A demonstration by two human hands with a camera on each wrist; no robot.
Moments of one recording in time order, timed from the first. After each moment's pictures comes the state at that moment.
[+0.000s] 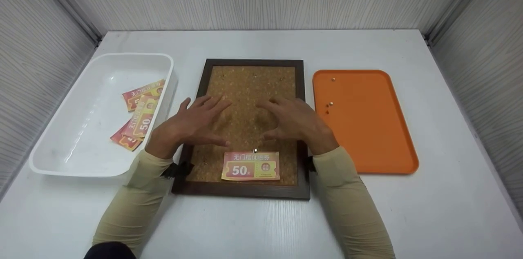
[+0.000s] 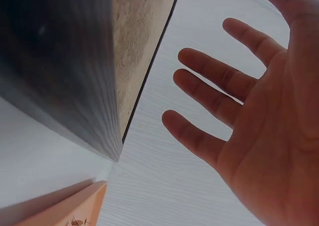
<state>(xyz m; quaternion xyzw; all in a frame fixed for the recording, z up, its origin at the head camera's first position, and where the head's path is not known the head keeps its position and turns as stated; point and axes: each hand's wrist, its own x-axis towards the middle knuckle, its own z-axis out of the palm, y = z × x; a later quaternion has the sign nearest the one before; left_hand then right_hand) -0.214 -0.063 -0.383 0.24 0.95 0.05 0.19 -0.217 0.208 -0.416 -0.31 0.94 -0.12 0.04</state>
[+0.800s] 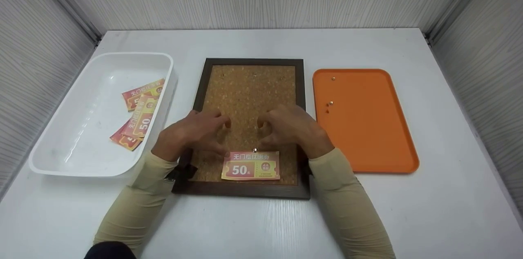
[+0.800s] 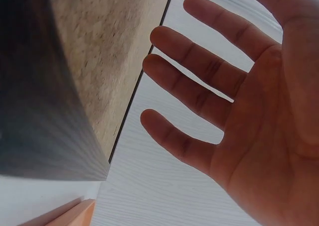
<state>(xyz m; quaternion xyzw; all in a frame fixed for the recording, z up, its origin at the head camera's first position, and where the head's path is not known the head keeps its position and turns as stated) -0.208 -0.052 -0.391 0.26 0.94 0.04 0.23 -0.205 0.193 -0.412 -0.32 0.93 -0.12 0.08</state>
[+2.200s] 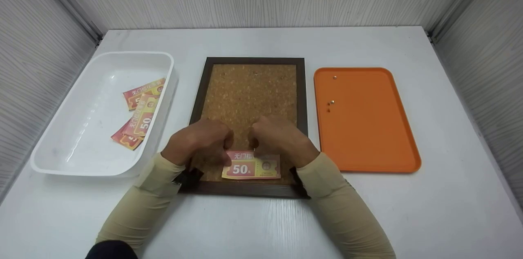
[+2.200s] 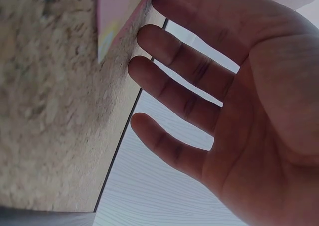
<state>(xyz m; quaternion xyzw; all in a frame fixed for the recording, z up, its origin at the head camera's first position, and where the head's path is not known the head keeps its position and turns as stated) -0.197 -0.038 -0.399 0.30 0.92 -0.01 0.25 -0.189 0.160 -0.415 -0.38 0.91 -0.11 0.11</state>
